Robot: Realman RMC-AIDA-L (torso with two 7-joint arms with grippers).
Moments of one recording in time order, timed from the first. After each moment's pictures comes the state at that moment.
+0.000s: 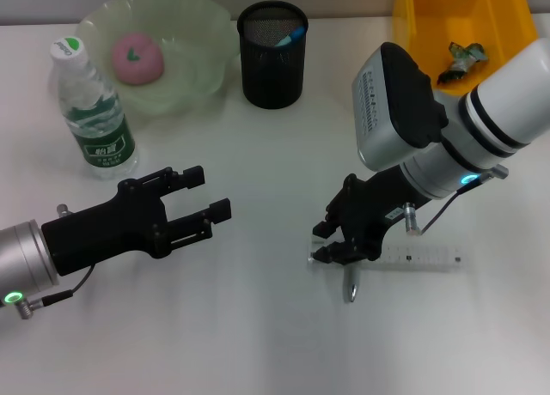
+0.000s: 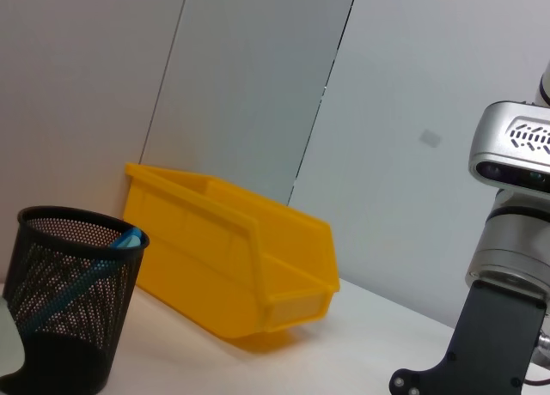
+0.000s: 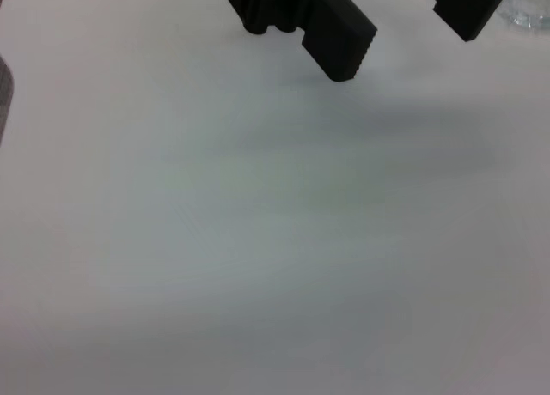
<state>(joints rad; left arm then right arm) -0.41 -2.04 0.85 0.31 1.64 1.53 -1.06 0.80 2.08 -1.46 -0.81 -2.25 -1.34 1.77</state>
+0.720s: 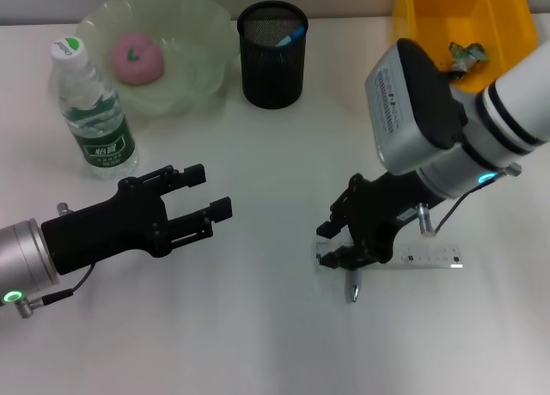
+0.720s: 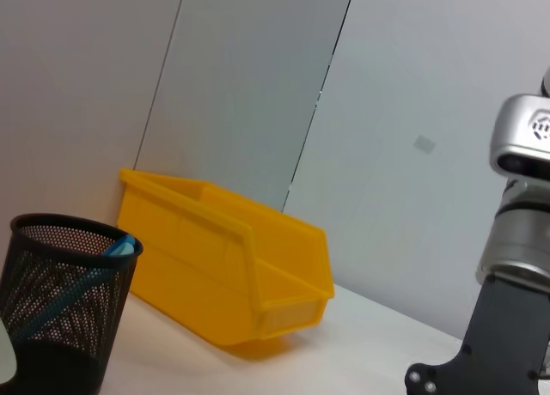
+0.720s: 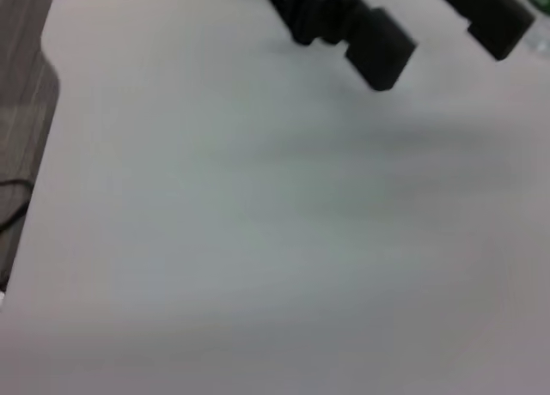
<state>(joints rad) -0.41 -2.04 0.85 0.31 1.64 1.54 -1.06 0.76 2.08 -1.43 -0.89 -2.26 -1.42 1.73</state>
